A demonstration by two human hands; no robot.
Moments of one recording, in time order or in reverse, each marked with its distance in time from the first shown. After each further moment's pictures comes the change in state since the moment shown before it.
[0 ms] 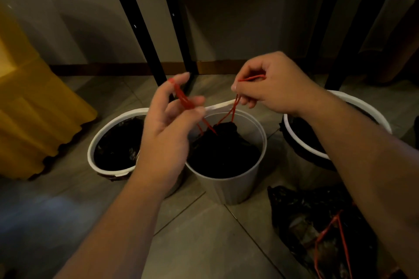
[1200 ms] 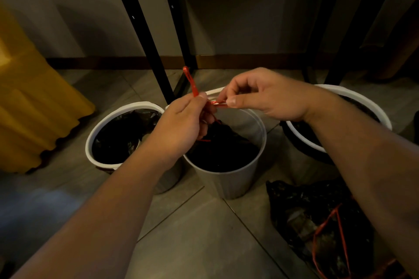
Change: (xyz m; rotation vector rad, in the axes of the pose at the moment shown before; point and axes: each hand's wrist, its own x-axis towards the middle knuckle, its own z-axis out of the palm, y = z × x) left_hand 0.031 -0.021 0.002 0.261 -0.155 -0.318; right_hand -0.009 0.001 0.014 0.007 -0.348 -0.013
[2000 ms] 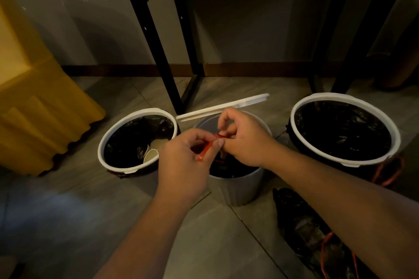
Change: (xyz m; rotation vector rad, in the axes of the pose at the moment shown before) left_hand -0.049 -0.043 0.008 0.257 0.325 0.265; right_hand 0.009 0.046 0.090 0.075 0.248 -0.023
